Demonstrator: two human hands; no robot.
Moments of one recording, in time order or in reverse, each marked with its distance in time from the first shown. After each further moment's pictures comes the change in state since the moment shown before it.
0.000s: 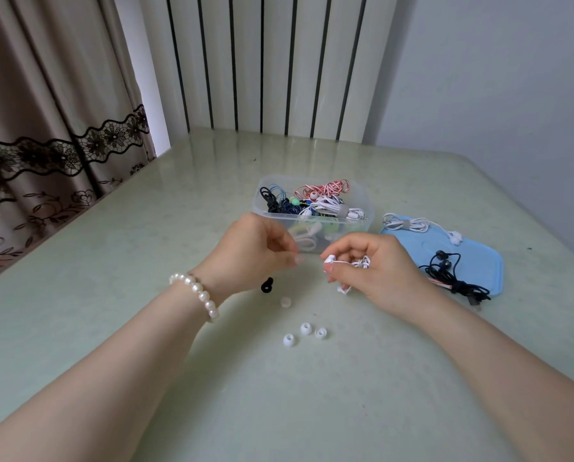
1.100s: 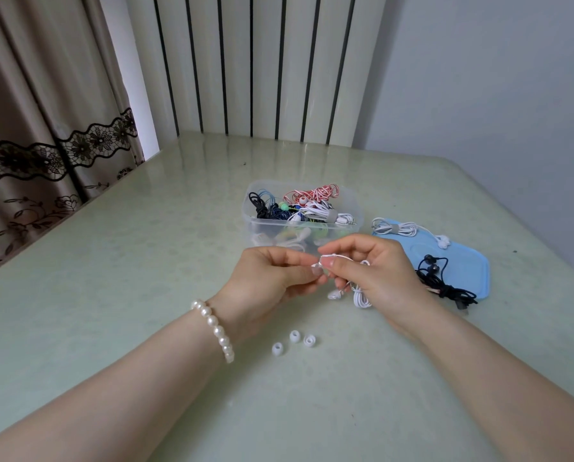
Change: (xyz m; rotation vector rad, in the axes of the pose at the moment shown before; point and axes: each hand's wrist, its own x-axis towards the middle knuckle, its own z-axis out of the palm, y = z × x) left_hand -0.014 0.012 0.037 -0.914 -0.087 -0.222; right_hand -0.005 -0.005 -0.004 0.176 0.111 0.054
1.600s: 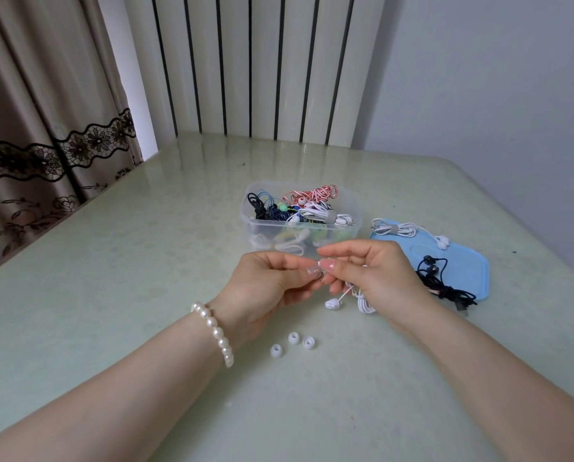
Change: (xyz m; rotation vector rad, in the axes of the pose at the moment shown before) left_hand 0.001 -0.002 0.000 0.002 0.032 -0.056; right_hand 0.002 0.001 -0.002 -0.016 -0.033 0.075
